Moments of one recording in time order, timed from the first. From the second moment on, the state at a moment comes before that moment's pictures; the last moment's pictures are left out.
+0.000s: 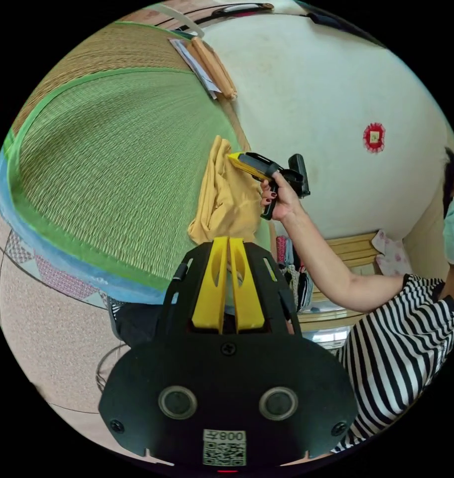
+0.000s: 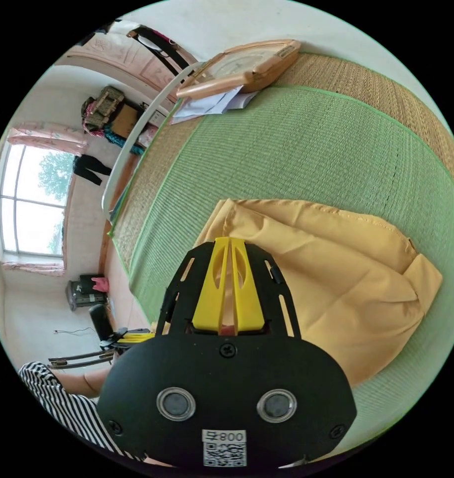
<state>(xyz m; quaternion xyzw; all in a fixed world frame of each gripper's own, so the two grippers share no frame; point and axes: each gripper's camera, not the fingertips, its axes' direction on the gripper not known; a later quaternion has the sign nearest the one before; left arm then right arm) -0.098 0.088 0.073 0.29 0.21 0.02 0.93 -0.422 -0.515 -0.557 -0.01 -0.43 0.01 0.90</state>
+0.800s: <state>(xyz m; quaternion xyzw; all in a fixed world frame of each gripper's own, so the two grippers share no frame) -0.030 0.082 0.059 0.27 0.12 0.09 0.95 -0.335 -0.423 -0.602 0.07 -0.35 0.03 0.93</state>
